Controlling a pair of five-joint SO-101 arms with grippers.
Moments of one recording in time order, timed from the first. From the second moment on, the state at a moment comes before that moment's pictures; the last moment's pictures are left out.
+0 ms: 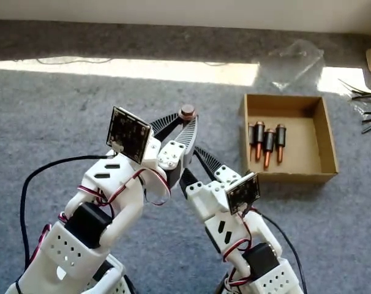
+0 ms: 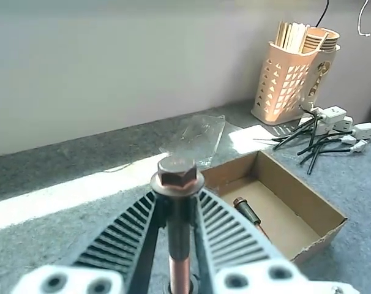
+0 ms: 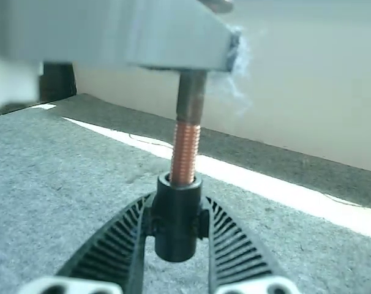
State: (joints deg) left arm 30.3 -64.3 50.4 32.0 10.6; right arm -35.5 -104.3 95.5 16.5 2.0
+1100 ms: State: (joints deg) left arm 30.5 -64.5 52.9 34.8 10.8; right arm -35.7 -104.2 95.5 16.5 5.6
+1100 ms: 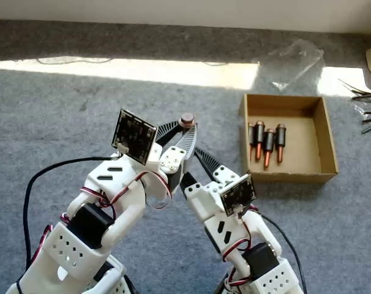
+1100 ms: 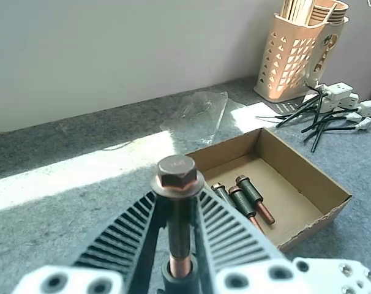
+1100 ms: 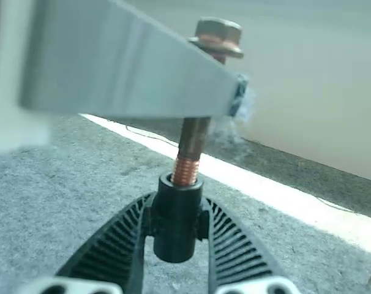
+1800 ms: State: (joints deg) left arm 30.8 -73.9 66.2 25.5 10.8; right arm -35.6 -104.3 95.5 16.5 4.7
